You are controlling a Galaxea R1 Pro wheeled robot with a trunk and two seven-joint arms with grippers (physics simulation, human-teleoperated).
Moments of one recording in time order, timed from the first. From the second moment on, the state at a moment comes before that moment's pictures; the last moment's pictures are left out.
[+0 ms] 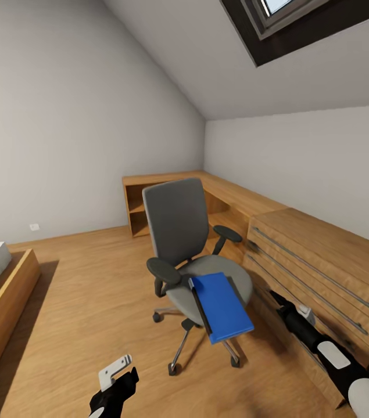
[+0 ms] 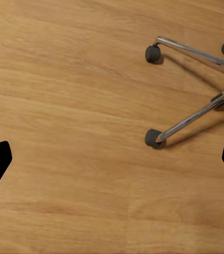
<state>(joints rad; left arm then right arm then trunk) -0.05 -0.07 -0.24 -1.21 0.57 0.16 0.58 -0.64 -0.27 -0.10 -0.32 -1.05 0.25 0.65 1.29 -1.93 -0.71</state>
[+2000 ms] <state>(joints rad) -0.05 -0.07 -0.24 -1.21 0.57 0.16 0.59 -0.64 -0.21 -0.13 -0.29 -1.04 0.24 0.65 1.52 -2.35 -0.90</state>
